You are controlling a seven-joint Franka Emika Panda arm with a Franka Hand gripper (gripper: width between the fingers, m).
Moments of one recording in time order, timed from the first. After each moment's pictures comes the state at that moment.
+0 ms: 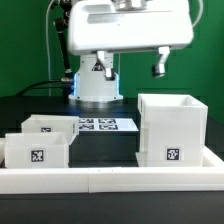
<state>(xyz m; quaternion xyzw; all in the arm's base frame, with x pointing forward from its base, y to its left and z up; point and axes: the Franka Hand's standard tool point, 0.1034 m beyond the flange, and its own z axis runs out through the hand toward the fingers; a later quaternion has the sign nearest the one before) 0.576 -0.005 0.152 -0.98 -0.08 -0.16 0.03</state>
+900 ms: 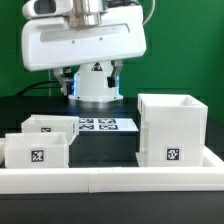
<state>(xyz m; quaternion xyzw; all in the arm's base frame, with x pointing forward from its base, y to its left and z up) 0.558 -0.054 0.125 -0.99 -0.11 0.02 0.07</state>
